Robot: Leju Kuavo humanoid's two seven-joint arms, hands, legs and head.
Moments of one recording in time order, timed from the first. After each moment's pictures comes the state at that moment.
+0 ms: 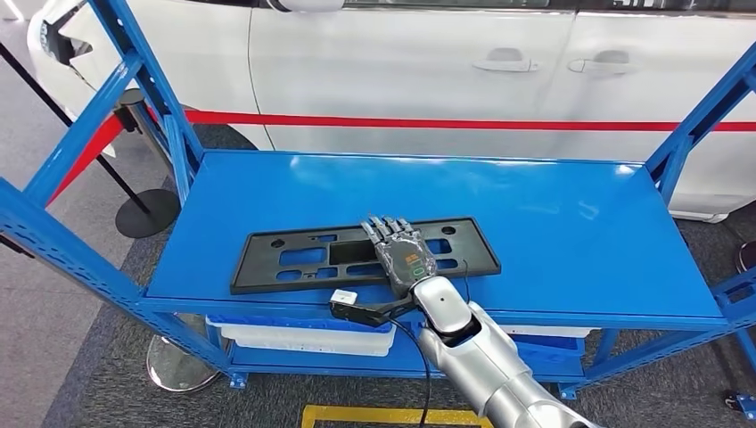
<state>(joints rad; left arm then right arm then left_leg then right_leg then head) -0.05 0.19 -1.01 -0.10 1.17 0.11 -0.49 -0.61 0.21 0.65 -0.85 1.35 -0.32 0.09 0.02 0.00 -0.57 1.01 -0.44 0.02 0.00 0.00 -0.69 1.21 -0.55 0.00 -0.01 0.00</state>
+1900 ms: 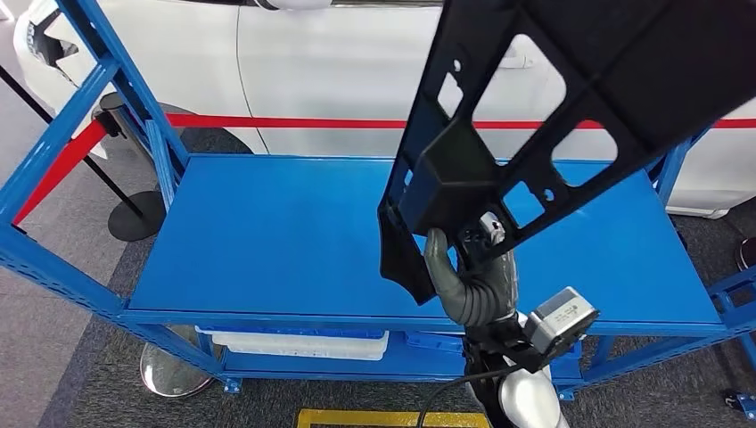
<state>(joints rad) -0.02 0.17 -1.05 -0.10 1.39 0.13 -0.51 -0.19 0.11 0.50 -1.91 0.02 -0.26 -0.29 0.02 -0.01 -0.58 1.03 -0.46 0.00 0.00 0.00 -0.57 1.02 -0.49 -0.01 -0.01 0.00</state>
